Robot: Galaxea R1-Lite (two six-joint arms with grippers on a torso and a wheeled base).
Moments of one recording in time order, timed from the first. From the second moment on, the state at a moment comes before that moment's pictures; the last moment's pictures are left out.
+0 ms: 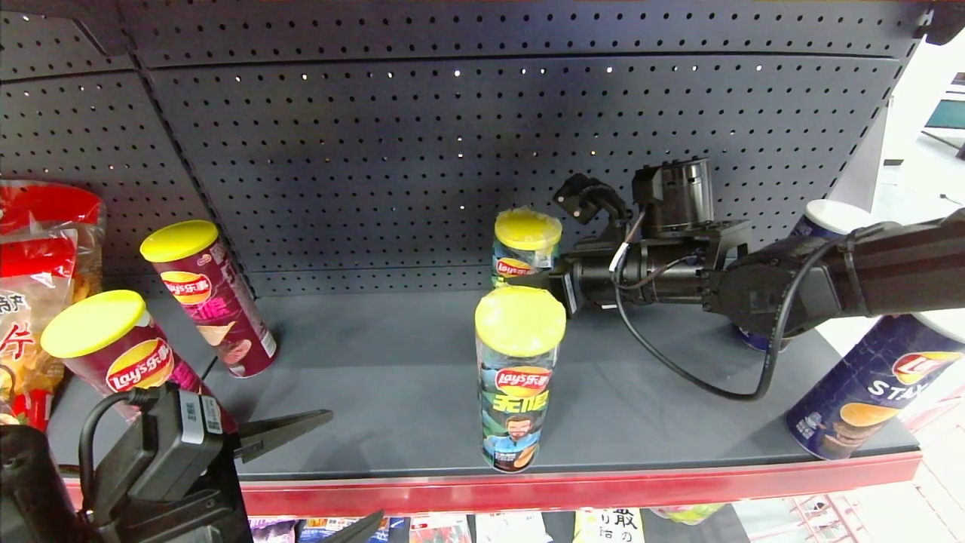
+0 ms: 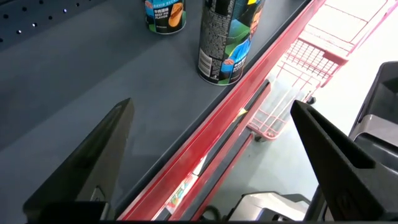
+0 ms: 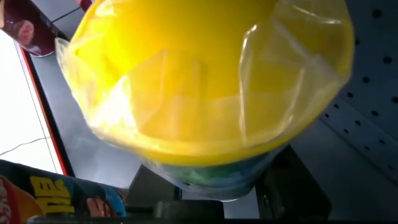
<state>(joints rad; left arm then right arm) -0.52 1.37 -0.03 -1.10 -0.37 0.09 0.52 1.97 -1.28 -0.30 0.43 -0.17</state>
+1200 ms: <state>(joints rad) -0.52 1.38 -0.05 -0.98 -0.33 0.09 0.51 1.69 -0.99 -0.30 0.27 -0.15</state>
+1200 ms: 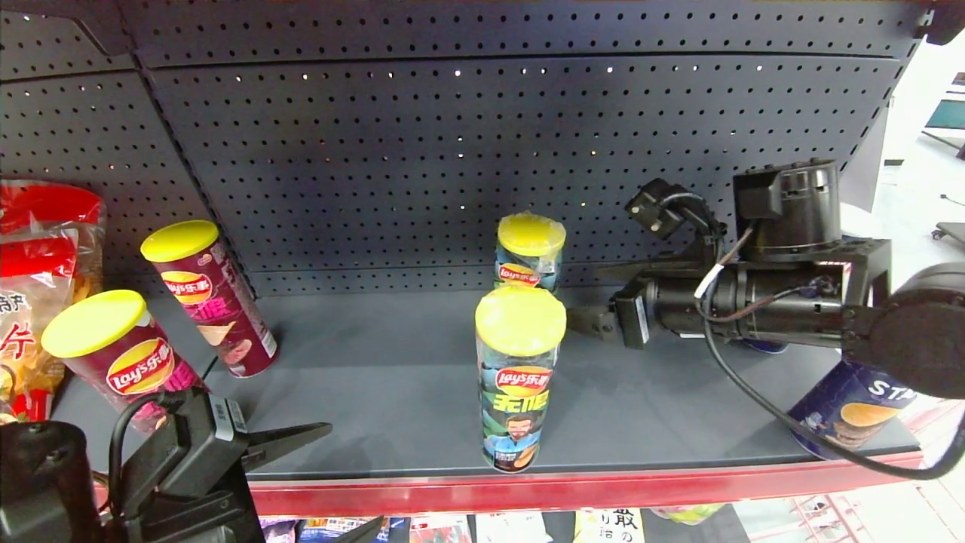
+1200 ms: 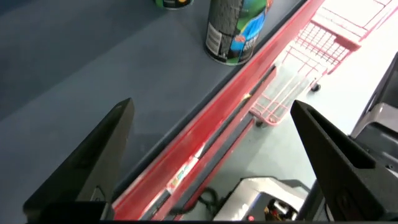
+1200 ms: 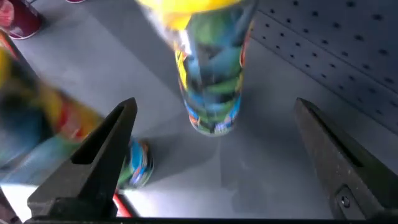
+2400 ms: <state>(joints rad) -0.53 1.63 -0.23 -0.98 -0.22 0.17 0.45 0.92 -0.61 -0.29 0.09 -0.10</state>
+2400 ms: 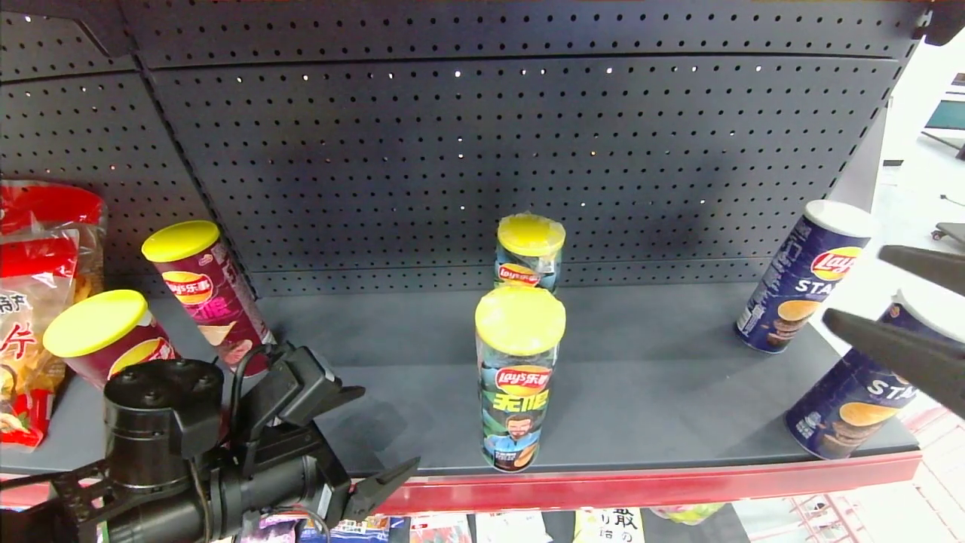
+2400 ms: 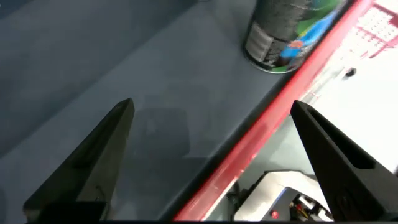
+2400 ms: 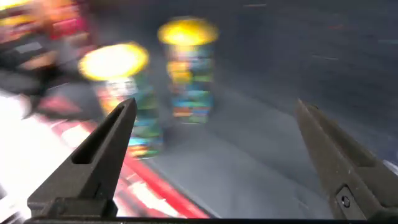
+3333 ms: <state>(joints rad) -0.54 1.64 -0.24 -0.98 -0.19 0.17 0.21 0.35 -0.52 0.23 -0.08 -0.01</state>
